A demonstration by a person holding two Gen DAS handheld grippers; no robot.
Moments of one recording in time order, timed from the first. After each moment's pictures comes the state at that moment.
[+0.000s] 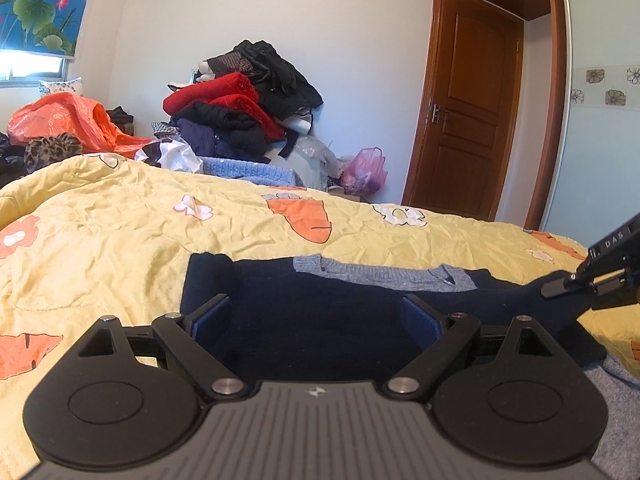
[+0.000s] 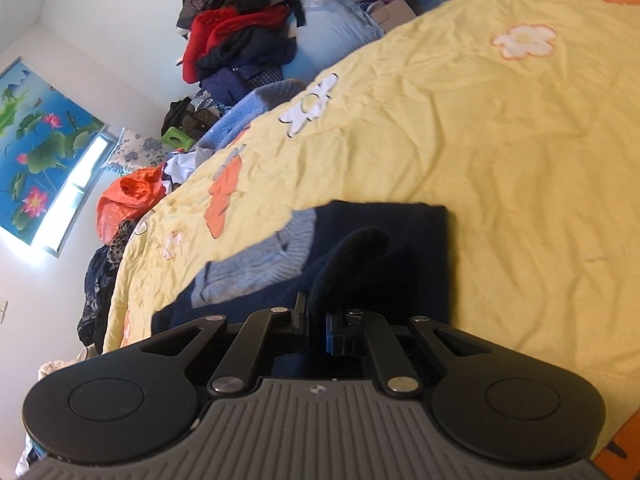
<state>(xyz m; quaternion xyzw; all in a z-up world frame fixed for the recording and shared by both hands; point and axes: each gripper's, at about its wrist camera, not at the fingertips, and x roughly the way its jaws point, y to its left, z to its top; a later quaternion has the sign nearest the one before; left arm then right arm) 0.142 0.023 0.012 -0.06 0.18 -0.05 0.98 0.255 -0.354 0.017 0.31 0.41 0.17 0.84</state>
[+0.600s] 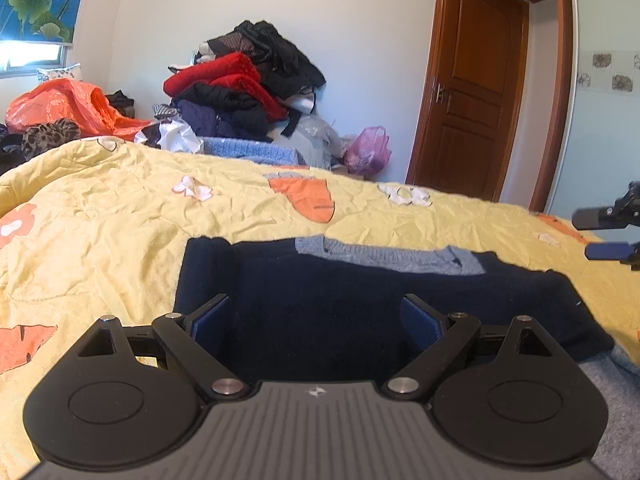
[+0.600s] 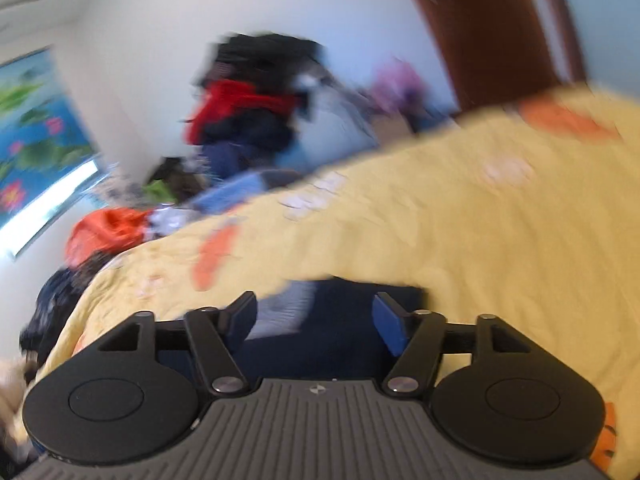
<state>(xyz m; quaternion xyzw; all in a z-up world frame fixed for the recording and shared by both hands) 0.152 0.019 0.008 -0.05 0.22 -0.04 0.97 0.192 -0.311 0.059 0.19 0.26 0.12 0.94</state>
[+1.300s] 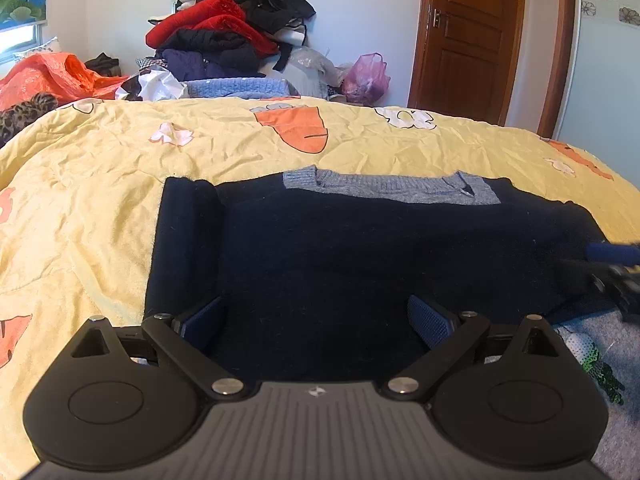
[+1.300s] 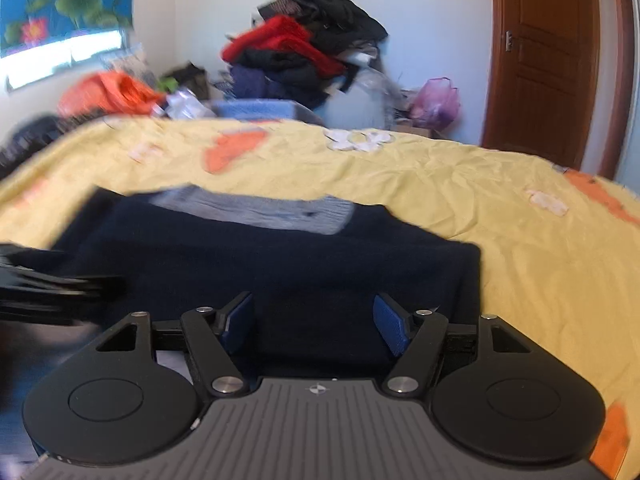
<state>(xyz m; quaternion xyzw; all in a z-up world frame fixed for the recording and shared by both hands) 0.178 0.000 -0.005 0.00 0.32 -0.04 0.95 0.161 -0.232 0.013 -0.01 0.29 0.12 0.95</state>
